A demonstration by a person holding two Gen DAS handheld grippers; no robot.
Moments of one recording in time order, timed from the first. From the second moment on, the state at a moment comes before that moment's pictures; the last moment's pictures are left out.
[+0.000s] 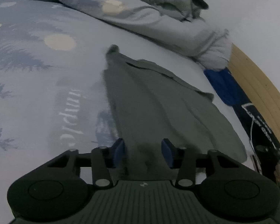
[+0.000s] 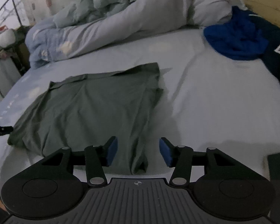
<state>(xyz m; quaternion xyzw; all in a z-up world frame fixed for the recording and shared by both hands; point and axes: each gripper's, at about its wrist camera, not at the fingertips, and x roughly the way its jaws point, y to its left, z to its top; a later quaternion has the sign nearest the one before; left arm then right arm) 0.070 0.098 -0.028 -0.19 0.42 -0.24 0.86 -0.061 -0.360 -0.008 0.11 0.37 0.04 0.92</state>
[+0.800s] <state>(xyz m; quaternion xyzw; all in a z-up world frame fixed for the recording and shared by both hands) 0.044 0.134 -0.035 -0.22 0.42 -0.31 0.82 -0.059 -0.346 -0.013 0.07 0.40 0.15 0.90</state>
